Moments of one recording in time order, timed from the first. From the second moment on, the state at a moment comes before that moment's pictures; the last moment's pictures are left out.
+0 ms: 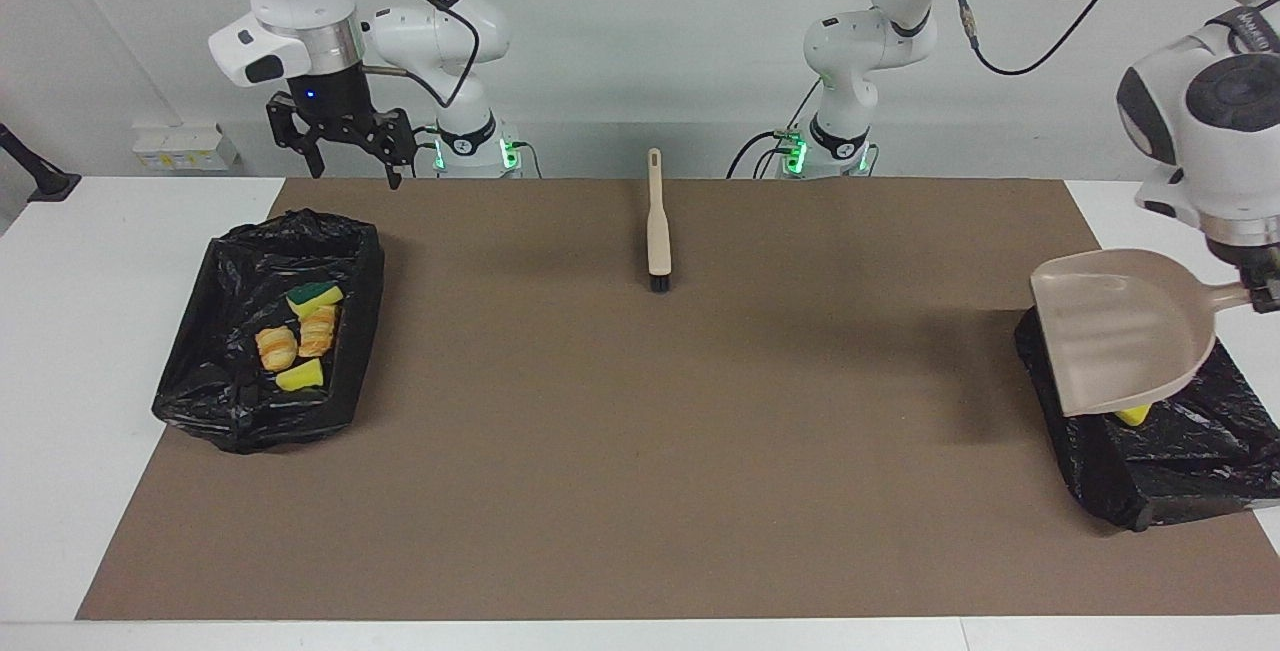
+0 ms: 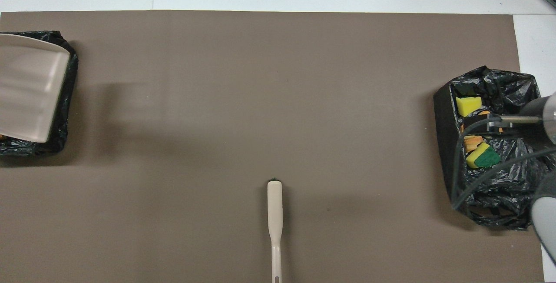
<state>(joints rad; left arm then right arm) 0.03 0.23 -0.06 -1.57 0.65 1.82 1.56 0.08 -0.16 -0.03 -1.66 -0.11 1.57 0.14</state>
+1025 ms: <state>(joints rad) -0.42 0.16 -0.06 -1.90 0.18 1.90 0.53 0.06 -0.11 -0.10 -1.61 -0.04 1.53 -0.02</state>
